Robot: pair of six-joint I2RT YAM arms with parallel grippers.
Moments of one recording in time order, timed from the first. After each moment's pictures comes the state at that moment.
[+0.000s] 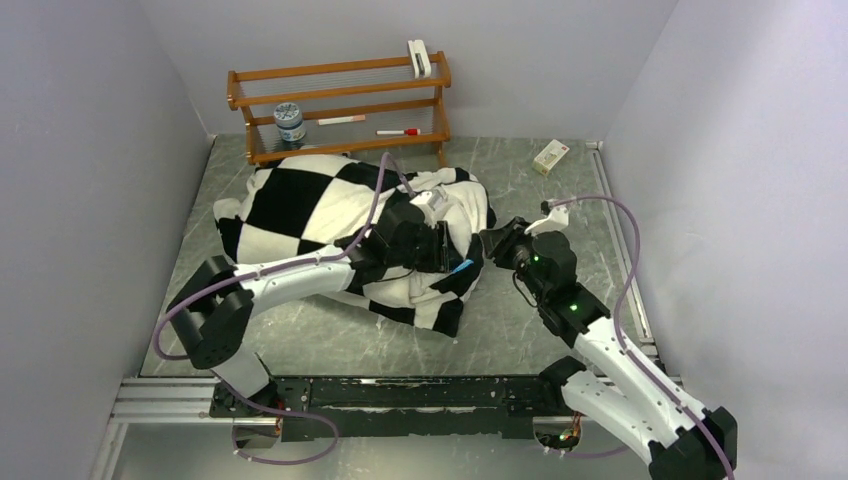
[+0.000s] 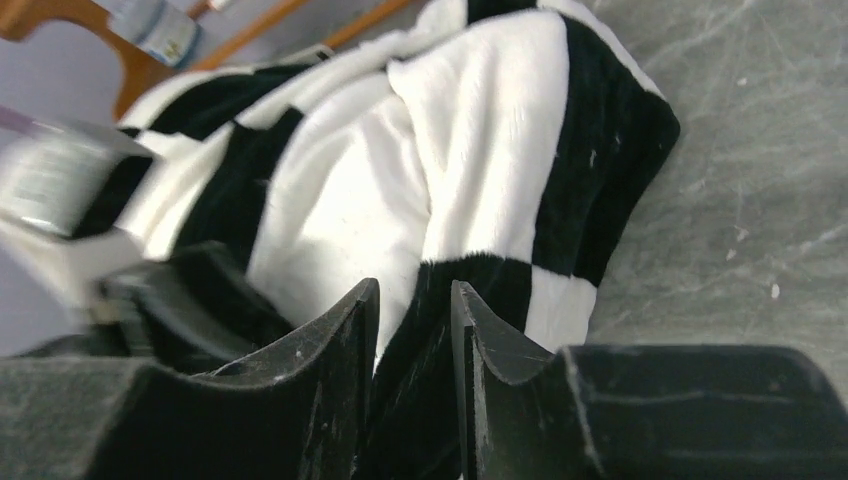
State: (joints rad) left arm -0.93 1.63 1.04 0.08 0.11 -0.78; right arm 0.52 0.75 0.57 -0.02 0.20 0.63
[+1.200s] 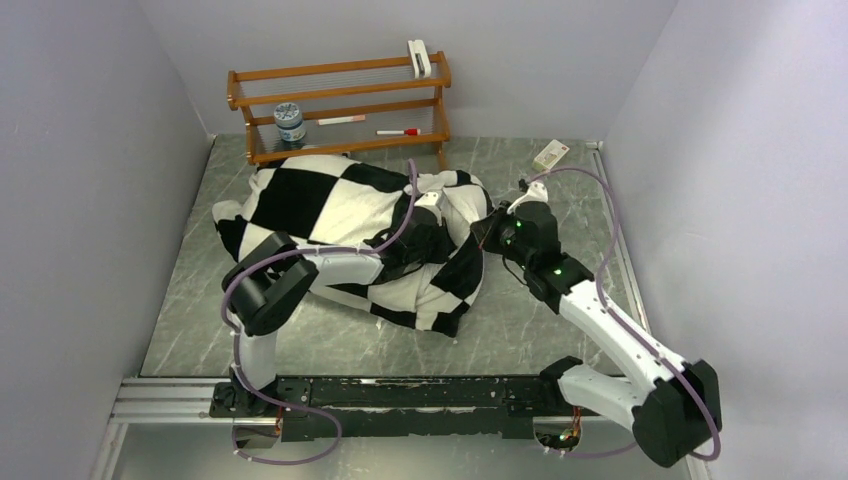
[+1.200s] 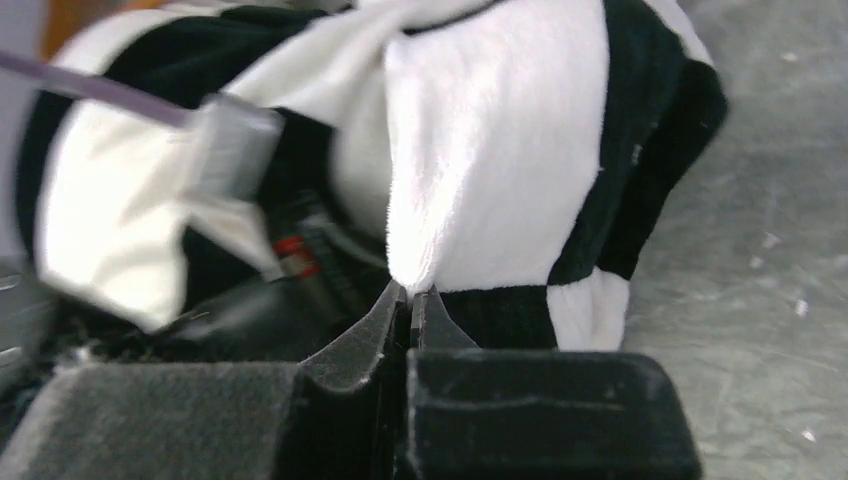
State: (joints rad) left arm -0.88 1.91 1.11 0.28 -0.09 -0.63; right arm 0.48 1.06 0.72 -0.08 0.10 0.59
